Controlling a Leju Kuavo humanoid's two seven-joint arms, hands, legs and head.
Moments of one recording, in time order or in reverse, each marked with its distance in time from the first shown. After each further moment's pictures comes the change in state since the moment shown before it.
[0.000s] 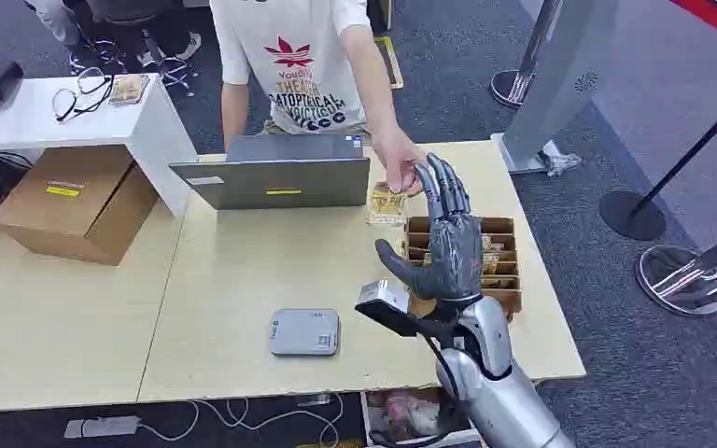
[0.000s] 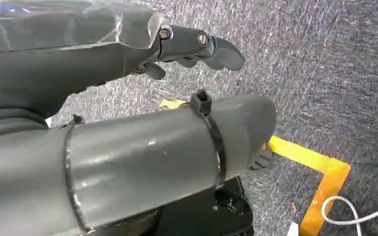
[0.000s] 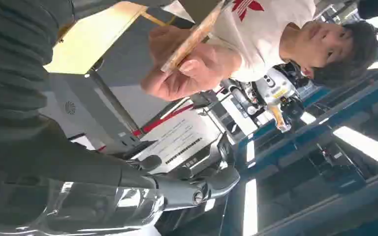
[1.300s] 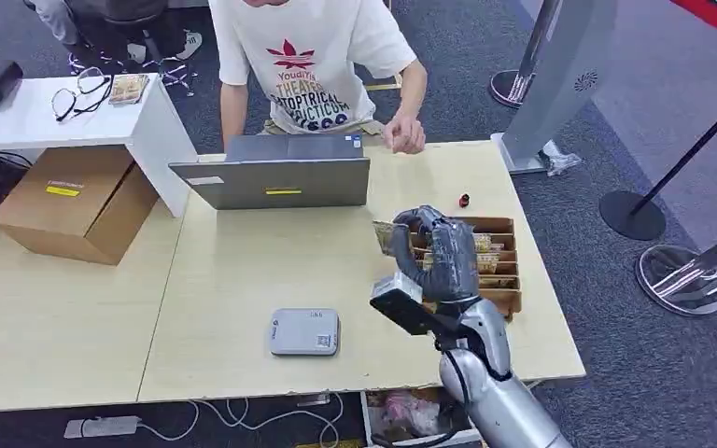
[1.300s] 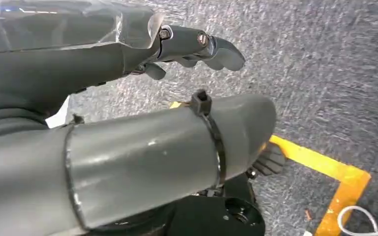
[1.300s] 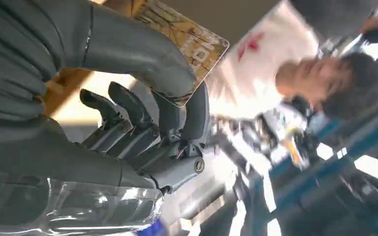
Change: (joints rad) left arm 0.003 0.010 -0.023 0.000 0.019 0.010 0.055; right arm 0.023 0.000 -0.011 0.007 -0.295 0.157 -0.060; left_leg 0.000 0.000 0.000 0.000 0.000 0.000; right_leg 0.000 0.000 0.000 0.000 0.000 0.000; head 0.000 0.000
